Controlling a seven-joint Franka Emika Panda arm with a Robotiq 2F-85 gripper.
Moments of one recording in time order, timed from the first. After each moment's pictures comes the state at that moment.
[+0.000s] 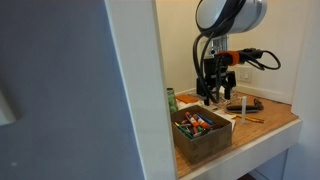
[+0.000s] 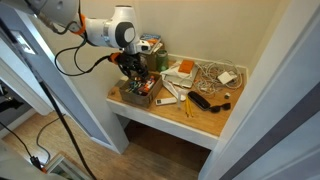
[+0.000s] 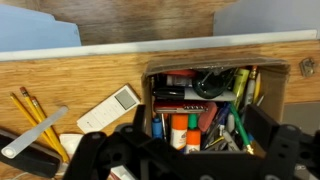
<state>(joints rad) 0.05 0.15 0.11 -2.12 -0.04 2.22 0.18</state>
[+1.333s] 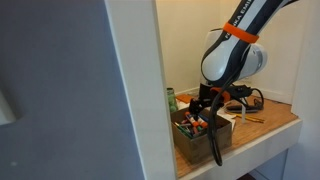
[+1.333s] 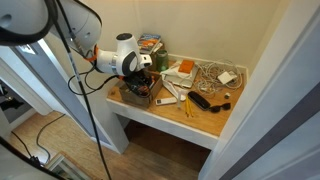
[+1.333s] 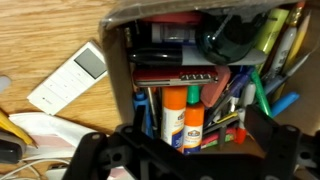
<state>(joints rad) 0.12 0.34 0.04 -2.22 -0.05 2.79 0.22</state>
